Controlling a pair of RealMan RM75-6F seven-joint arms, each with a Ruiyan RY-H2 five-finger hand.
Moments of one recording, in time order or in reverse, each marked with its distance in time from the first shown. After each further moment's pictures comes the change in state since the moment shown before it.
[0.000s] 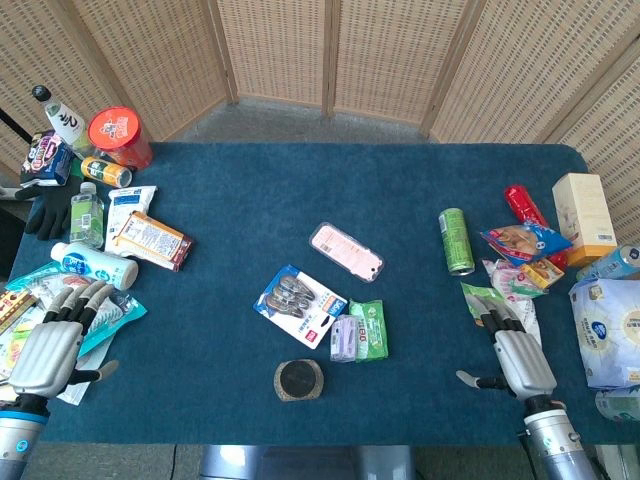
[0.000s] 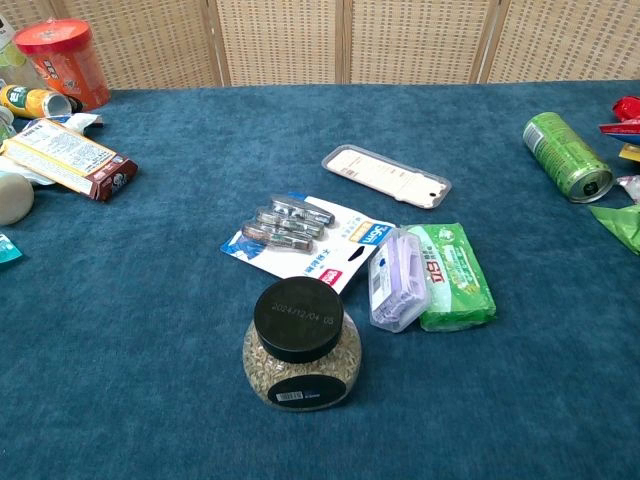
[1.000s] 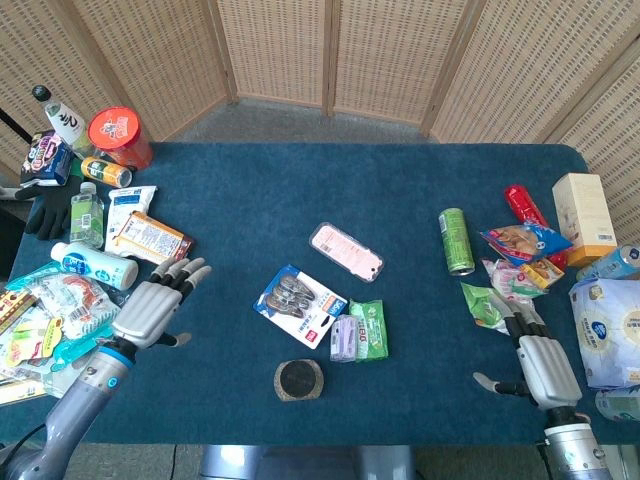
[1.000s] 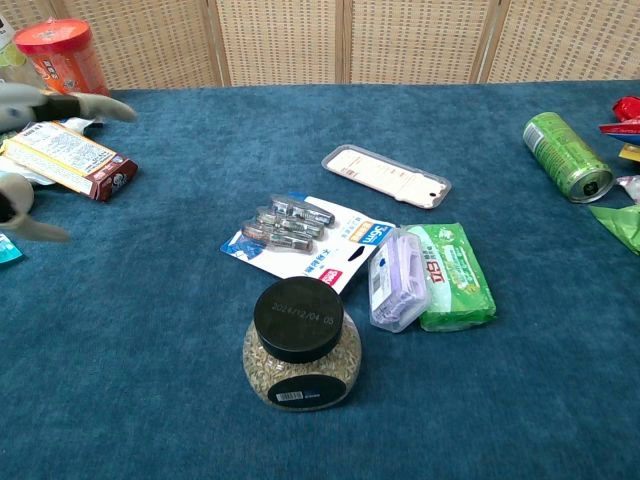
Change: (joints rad) left arm -0.329 -0.238 -0.133 0.208 -0.131 -0.344 0.119; right arm -0.066 0.078 -0.021 -0.050 -0.048 0.108 0.031
